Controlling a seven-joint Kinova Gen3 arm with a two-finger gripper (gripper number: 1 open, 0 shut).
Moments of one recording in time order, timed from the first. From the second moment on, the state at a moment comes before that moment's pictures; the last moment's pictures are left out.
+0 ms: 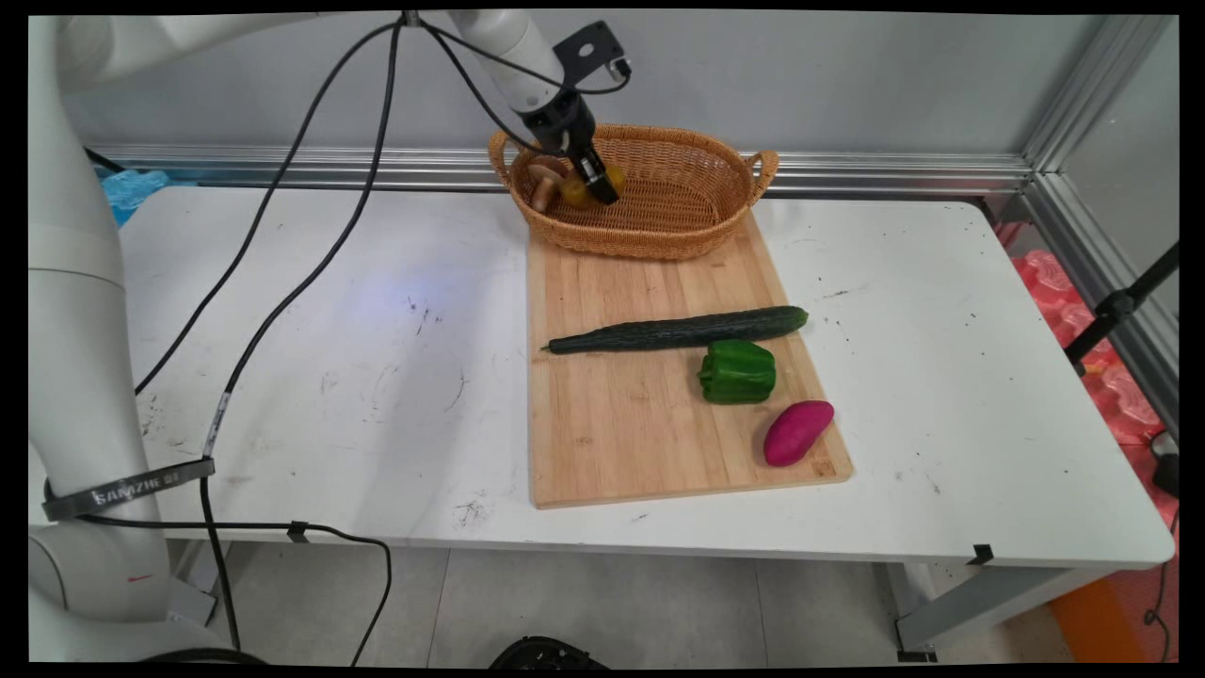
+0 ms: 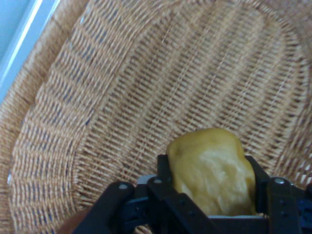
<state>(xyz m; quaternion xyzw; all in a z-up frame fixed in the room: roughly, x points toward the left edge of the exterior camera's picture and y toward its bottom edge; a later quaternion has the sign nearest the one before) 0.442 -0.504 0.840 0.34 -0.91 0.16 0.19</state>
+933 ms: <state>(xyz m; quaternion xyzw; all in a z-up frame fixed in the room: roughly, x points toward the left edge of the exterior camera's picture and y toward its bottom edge) 0.381 -0.389 0.927 0.25 -0.93 0.14 0.24</state>
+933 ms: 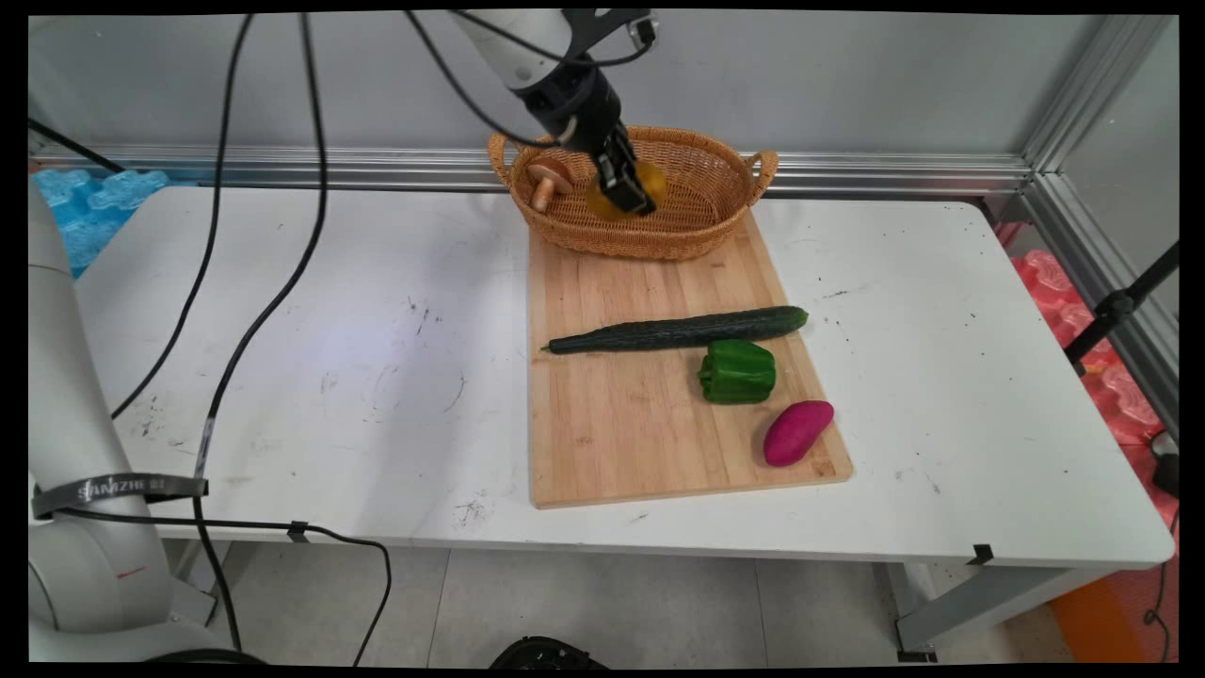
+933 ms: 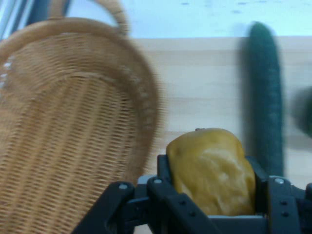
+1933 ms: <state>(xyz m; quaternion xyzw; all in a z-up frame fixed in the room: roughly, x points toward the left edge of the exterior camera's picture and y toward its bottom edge) 0.356 -0.283 0.866 0.18 -0.94 0.12 0.25</state>
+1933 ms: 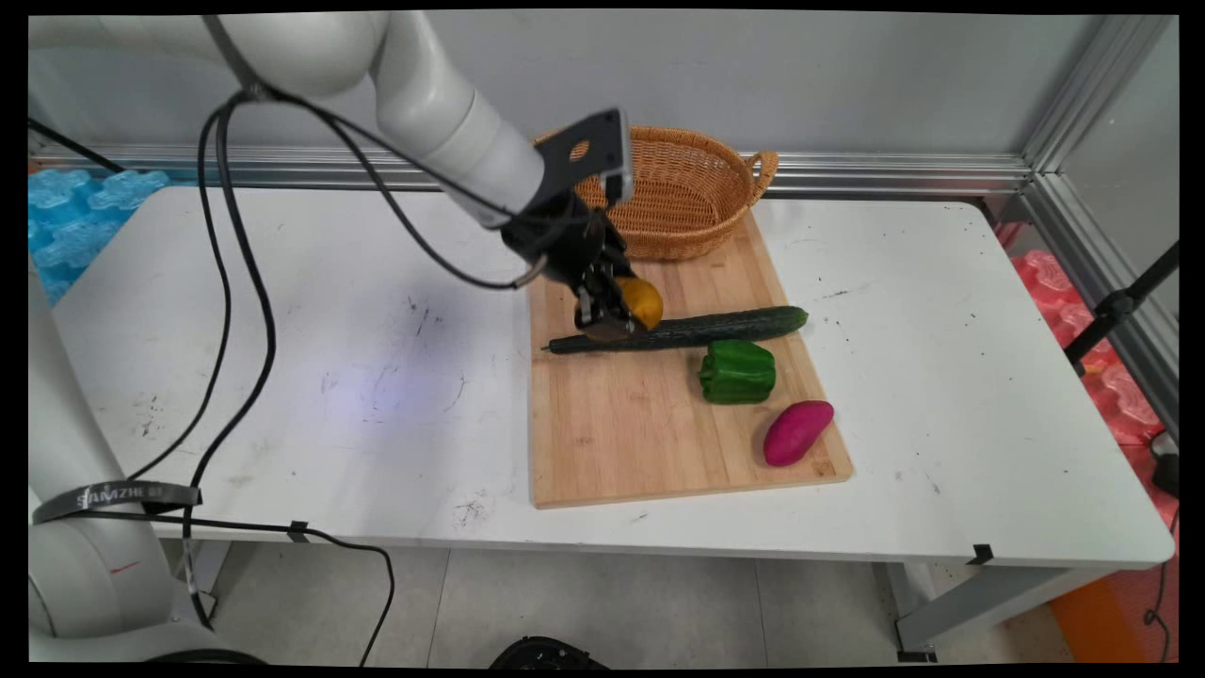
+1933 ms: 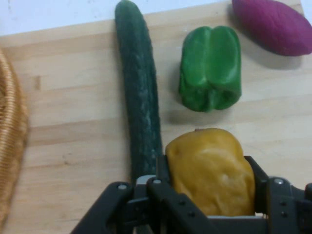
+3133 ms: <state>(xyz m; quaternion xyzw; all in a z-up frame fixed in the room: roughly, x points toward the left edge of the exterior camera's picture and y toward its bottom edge) 0.344 -0.252 0.778 0.20 -0.94 0.09 0.26</state>
